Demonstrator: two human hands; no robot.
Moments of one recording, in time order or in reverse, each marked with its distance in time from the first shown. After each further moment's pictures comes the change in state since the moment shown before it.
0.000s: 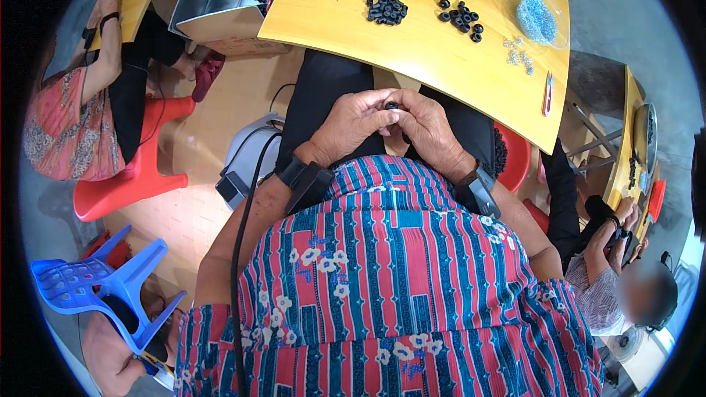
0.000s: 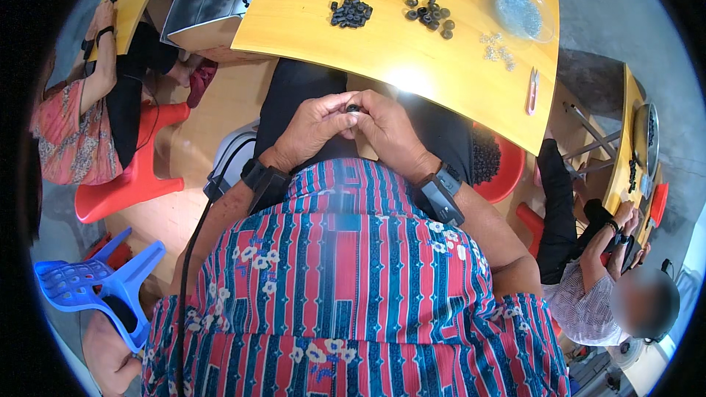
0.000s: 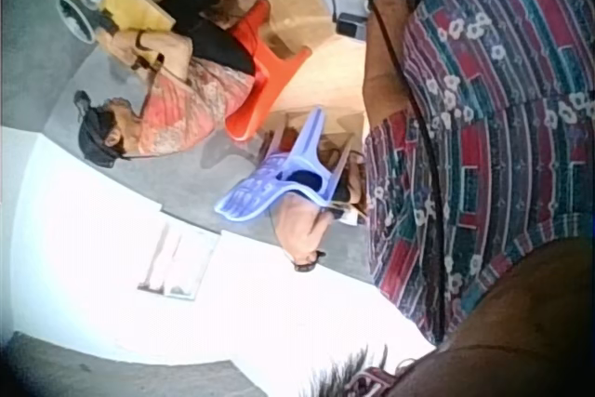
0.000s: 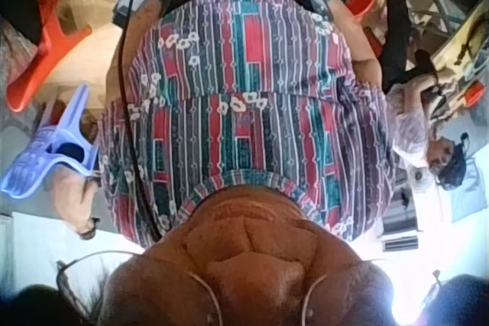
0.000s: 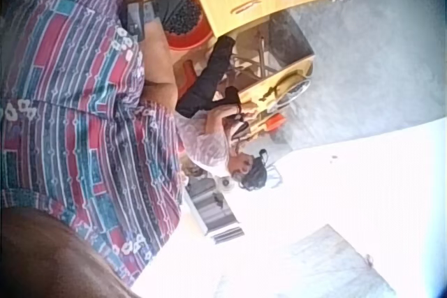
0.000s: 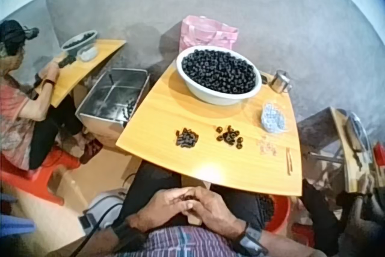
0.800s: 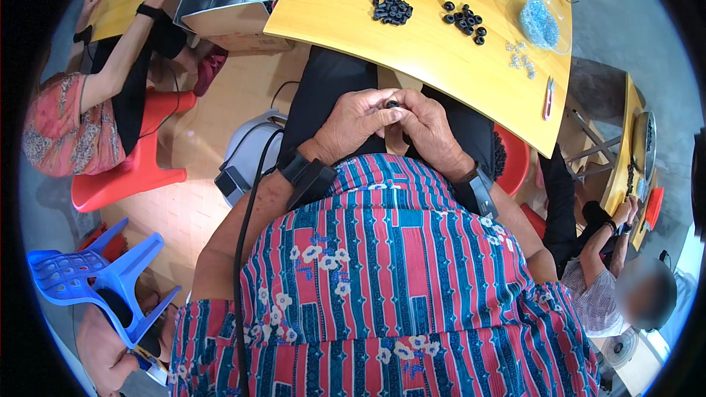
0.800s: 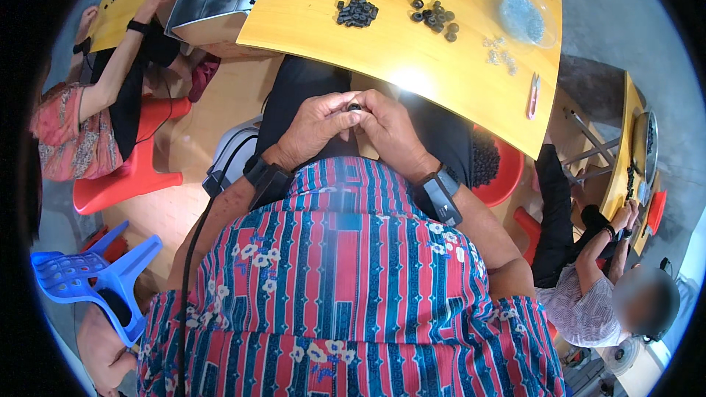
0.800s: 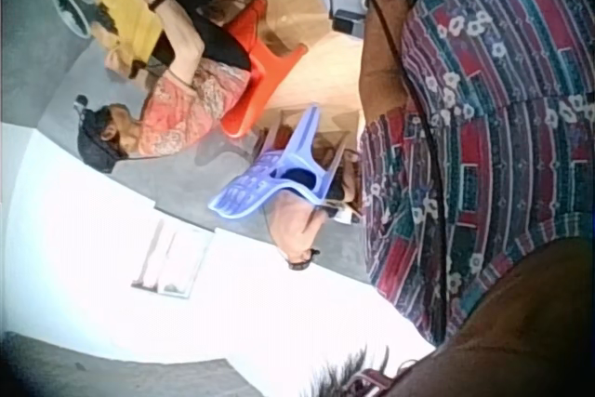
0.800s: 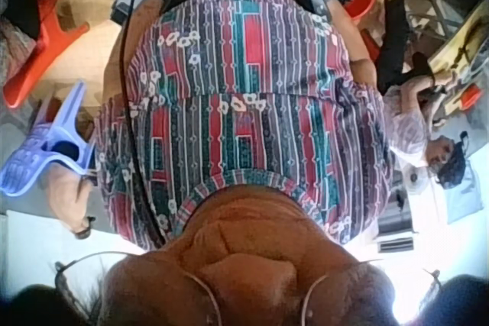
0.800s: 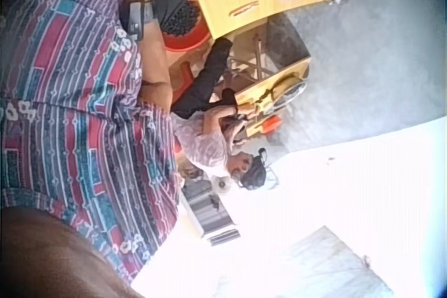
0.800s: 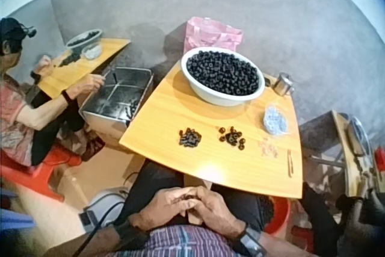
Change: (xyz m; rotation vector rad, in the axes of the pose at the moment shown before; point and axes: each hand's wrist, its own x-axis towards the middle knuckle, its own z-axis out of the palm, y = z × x) left_hand -0.004 0.007 0.004 0.084 0.043 0.055; right_hand -0.001 0.006 0.000 0.025 -0.007 0.027
